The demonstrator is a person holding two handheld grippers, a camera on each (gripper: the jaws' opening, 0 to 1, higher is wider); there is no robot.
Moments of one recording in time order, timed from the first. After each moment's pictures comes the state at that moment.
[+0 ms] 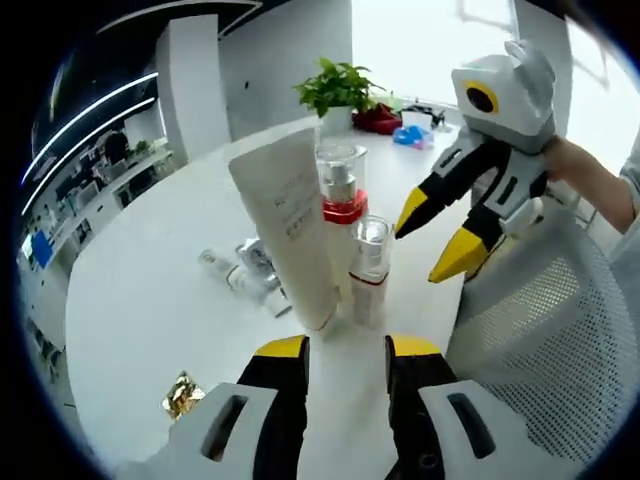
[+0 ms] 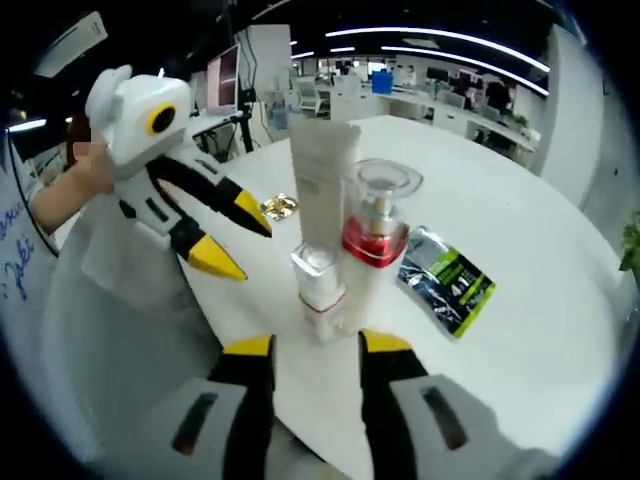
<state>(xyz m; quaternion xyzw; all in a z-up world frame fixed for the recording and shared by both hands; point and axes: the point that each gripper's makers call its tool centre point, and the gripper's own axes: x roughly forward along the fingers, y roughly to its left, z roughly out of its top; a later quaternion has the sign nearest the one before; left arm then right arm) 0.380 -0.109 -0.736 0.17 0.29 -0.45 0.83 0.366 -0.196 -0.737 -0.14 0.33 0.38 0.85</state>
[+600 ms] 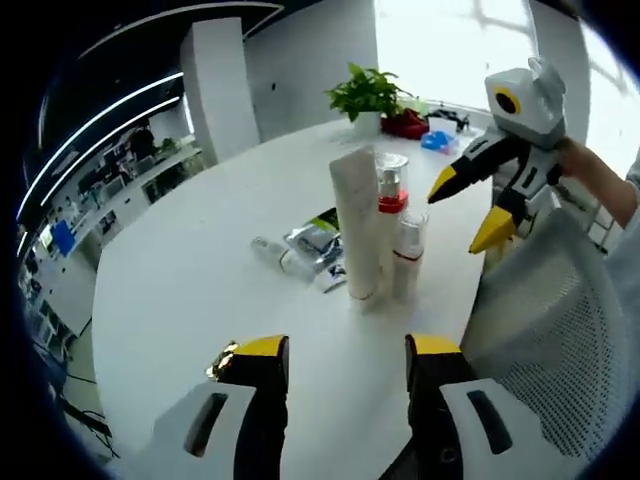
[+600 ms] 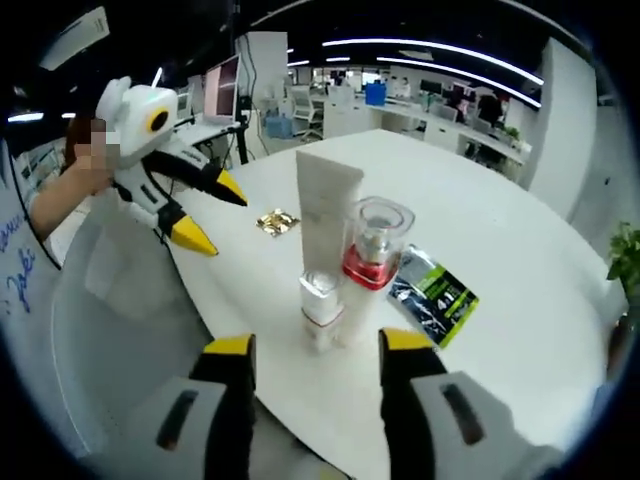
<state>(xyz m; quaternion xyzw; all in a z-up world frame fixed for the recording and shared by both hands) 0.383 -0.049 -0.715 0.17 0.28 -0.40 0.85 0.366 -0.195 -0.713 -0.15 0.31 0.36 0.87</state>
